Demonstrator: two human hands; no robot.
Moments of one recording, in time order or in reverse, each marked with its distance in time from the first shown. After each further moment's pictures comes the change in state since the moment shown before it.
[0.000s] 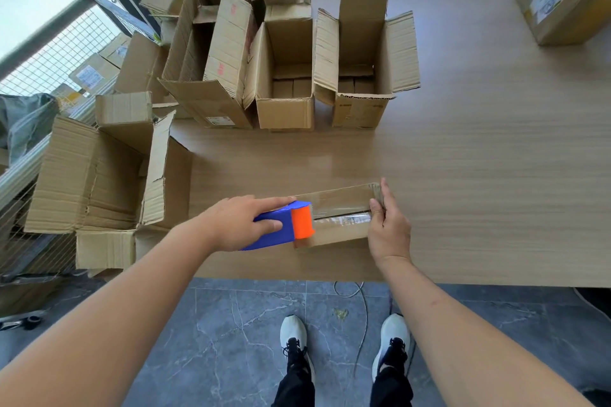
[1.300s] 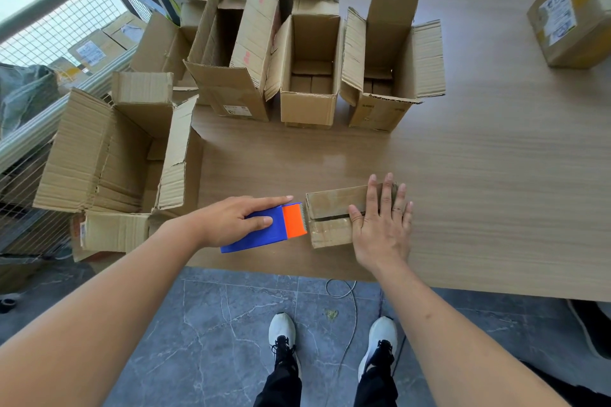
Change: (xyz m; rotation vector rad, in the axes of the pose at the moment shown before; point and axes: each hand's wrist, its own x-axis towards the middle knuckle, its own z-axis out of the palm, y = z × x) left_hand -0.016 -0.055 0.012 -0.259 -0.049 0.092; right_hand -0.018 -0.026 0.027 -0.885 -0.201 -0.111
